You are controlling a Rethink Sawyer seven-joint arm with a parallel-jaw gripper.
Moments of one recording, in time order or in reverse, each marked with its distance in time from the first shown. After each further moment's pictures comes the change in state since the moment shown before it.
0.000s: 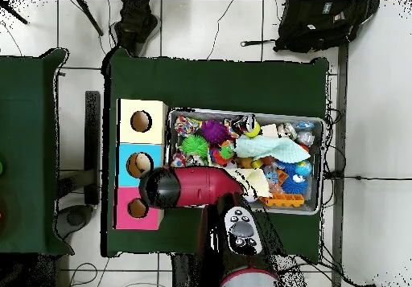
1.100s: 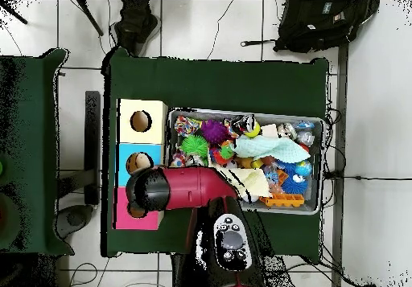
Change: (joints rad) arm 0.045 -0.058 -0.018 0.002 0.022 0.018 0.000
